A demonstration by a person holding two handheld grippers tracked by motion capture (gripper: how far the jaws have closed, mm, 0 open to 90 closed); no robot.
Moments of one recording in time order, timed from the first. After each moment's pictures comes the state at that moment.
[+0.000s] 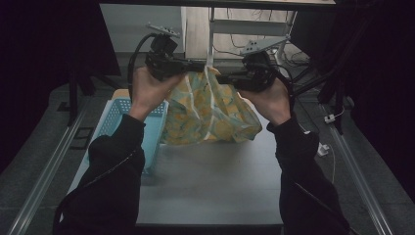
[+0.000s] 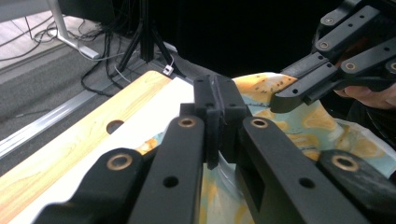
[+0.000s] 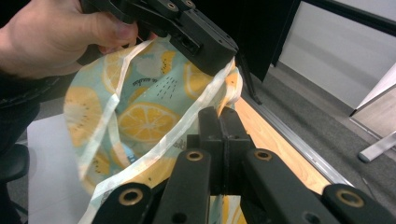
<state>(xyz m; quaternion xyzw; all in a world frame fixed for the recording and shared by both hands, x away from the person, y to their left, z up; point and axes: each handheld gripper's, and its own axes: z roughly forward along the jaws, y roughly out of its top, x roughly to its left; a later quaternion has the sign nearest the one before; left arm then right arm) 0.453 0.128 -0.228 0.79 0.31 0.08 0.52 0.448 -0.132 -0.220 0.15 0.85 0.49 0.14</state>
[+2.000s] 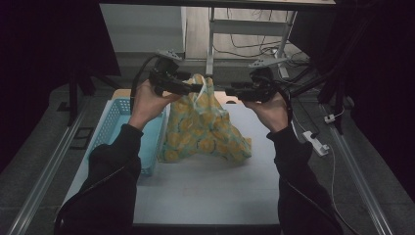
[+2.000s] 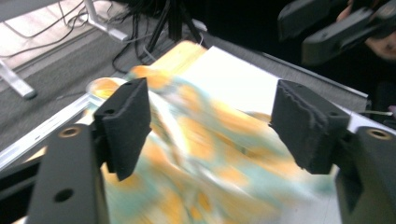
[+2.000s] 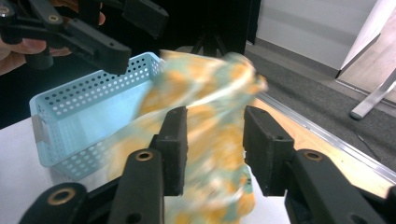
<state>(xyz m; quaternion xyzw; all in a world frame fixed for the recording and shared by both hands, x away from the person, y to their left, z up) 0.473 0.135 -0.302 0.82 0.33 0.12 0.46 0.489 -0.162 -0.291 0.25 0.83 0.48 0.13</state>
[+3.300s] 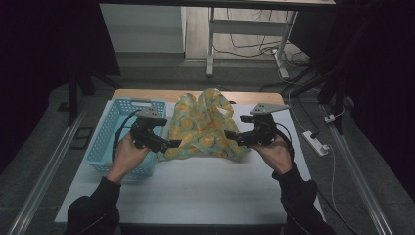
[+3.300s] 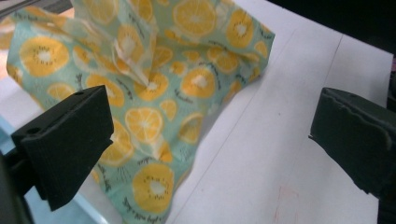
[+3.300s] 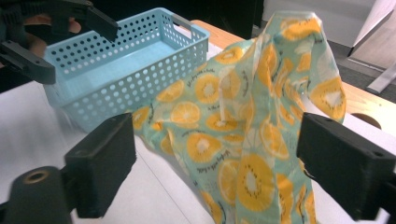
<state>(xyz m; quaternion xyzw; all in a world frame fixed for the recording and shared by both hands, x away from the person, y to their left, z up) 0.384 0.171 -0.415 0.83 0.33 0.09 0.44 0.431 -0.187 -0.381 0.26 0.83 0.48 0.12</state>
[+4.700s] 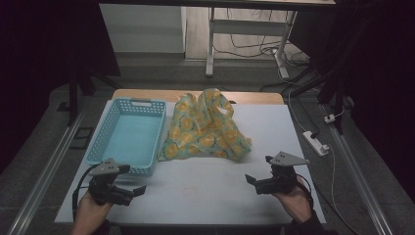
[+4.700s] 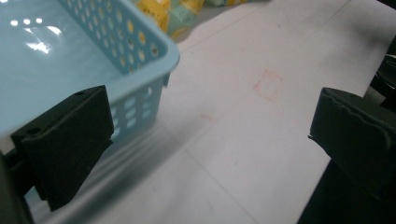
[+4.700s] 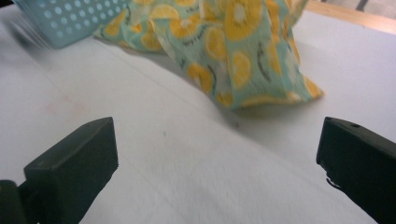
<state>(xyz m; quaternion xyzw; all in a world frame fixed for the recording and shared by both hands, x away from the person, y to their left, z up) 0.246 0.241 -0.488 0.79 0.42 0.09 0.44 0.342 -0.261 -0.462 0.32 0.82 0.43 0.17</state>
